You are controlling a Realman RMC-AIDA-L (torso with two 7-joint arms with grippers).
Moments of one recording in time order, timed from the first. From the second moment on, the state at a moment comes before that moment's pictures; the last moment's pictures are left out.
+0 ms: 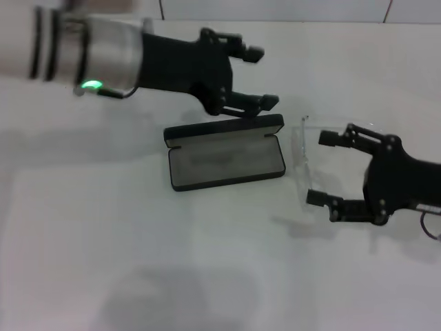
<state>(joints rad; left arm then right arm) -0.62 -2.08 1.17 1.08 1.90 1.38 -1.55 0.46 1.91 -1.68 -0.37 -0.86 -1.55 0.67</state>
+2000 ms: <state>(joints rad) -0.33 -2.09 1.14 0.56 1.22 1.46 -1.14 0.89 2.03 -1.72 -1.12 -2.52 -1.34 1.23</state>
